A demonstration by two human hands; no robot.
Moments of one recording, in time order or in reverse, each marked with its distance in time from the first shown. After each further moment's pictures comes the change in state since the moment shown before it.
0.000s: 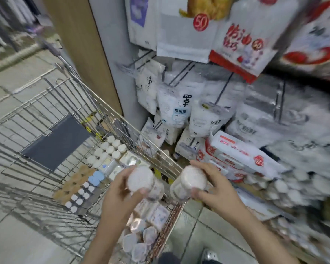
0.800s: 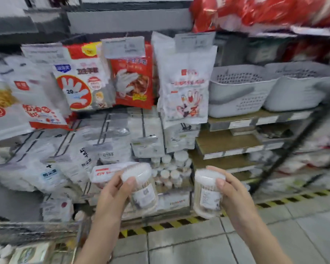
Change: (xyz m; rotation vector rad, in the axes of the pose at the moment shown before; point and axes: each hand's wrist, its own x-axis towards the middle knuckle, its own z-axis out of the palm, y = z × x) left_hand -0.173 0.129 0.292 -0.200 -0.659 0.066; right_hand -0.348 0.041 -0.221 0.716 0.921 0.067
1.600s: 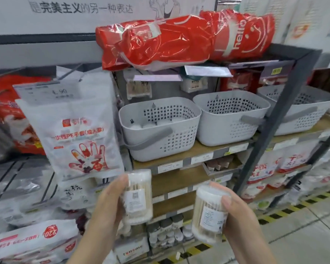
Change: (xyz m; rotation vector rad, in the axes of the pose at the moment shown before) left_hand 0.102 -0.007 0.299 -0.029 -0.174 -0.071; right_hand 0.108 -0.084 -0.249 0.169 0.032 -0.005
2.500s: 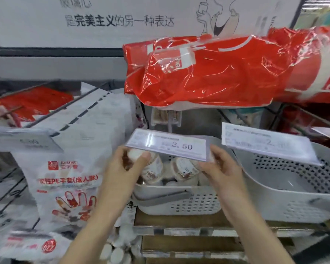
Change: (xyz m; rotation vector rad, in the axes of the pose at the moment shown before) left_hand 0.174 0.069 0.056 0.466 0.386 0.447; right_hand 0.240 -0.119 0.062 -0.246 -0.192 -0.236
